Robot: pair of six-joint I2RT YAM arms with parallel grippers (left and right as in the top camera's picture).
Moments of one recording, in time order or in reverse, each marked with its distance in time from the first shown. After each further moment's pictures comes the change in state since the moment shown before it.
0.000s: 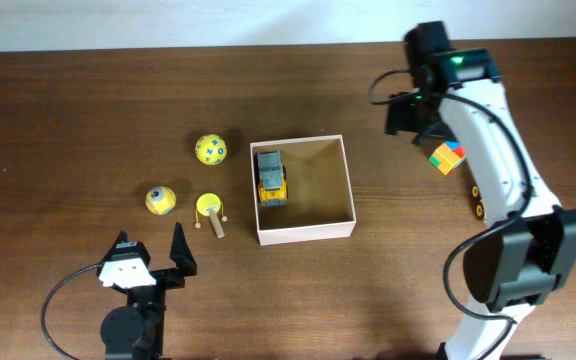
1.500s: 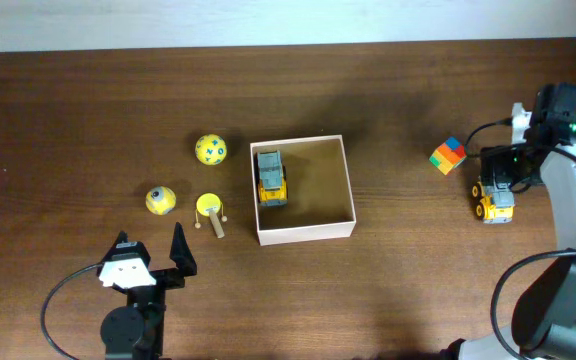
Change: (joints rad) left arm 0.000 0.000 0.000 0.000 0.000 0.000; right arm -0.462 -0.262 -0.567 0.432 -0.011 -0.633
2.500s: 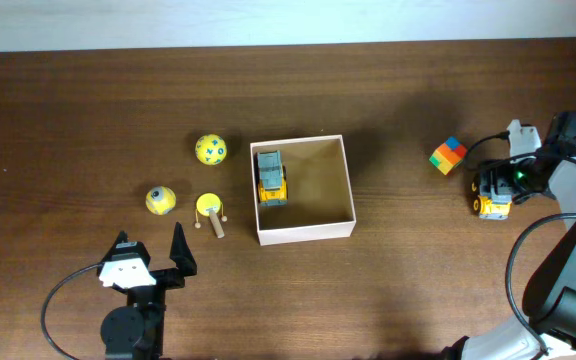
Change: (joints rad) left arm 0.000 0.000 0.000 0.000 0.000 0.000; right arm -0.132 0.118 -0.103 0.212 -0.333 -0.143
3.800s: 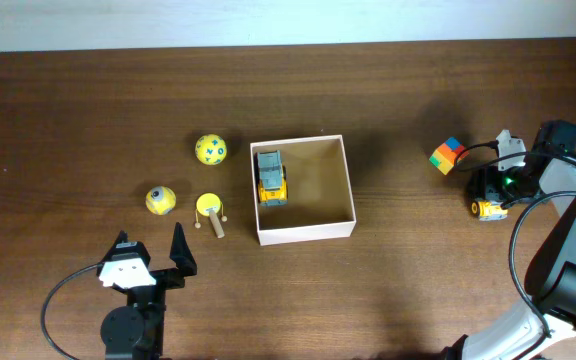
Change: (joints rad) left arm 0.000 0.000 0.000 0.000 0.000 0.000; right arm 0.001 0.108 -0.020 0.023 -0.070 0.064
